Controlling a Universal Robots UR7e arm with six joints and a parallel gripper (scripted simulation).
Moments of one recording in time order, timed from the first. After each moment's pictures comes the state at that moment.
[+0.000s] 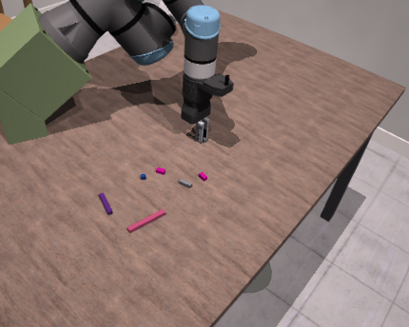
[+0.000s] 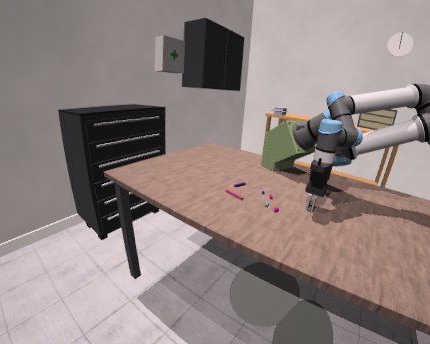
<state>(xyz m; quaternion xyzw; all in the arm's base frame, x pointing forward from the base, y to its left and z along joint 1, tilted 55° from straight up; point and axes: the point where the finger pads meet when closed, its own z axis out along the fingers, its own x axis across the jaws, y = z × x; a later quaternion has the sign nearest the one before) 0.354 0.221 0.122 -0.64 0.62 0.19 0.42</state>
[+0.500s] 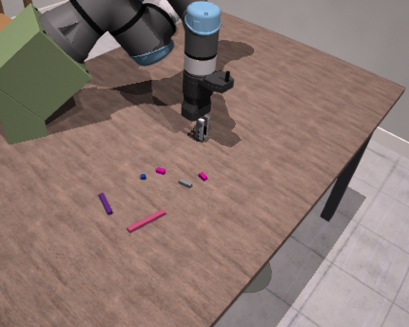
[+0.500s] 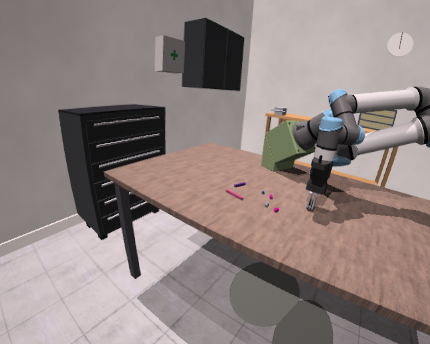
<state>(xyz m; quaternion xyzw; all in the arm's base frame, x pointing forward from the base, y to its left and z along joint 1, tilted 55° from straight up) 0.351 0.214 0.127 -0.64 0.62 0.19 0.42</state>
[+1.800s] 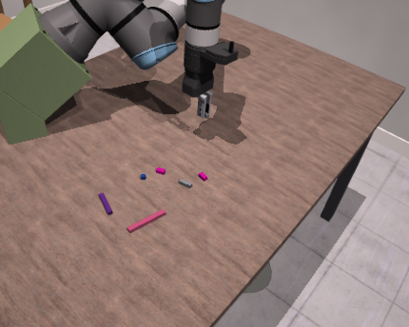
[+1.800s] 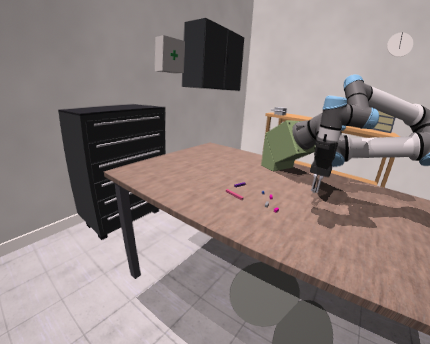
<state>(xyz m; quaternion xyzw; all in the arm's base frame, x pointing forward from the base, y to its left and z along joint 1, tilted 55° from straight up) 0.331 0.158 0.169 -0.64 0.62 0.19 0.42</state>
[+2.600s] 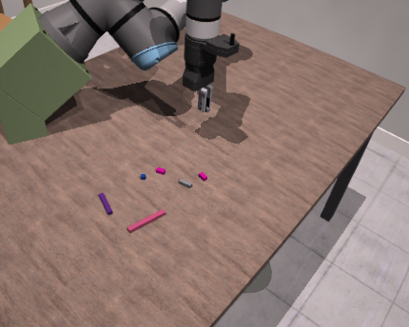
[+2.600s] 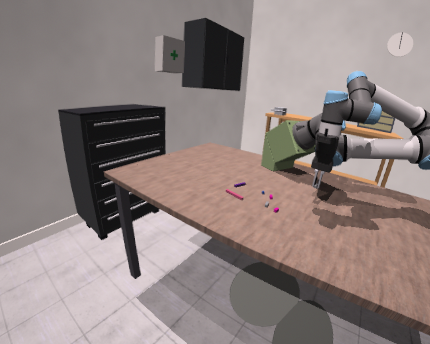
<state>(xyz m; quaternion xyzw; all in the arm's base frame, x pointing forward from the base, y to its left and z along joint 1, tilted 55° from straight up) 0.325 0.145 0.179 -0.64 0.62 0.19 0.42</state>
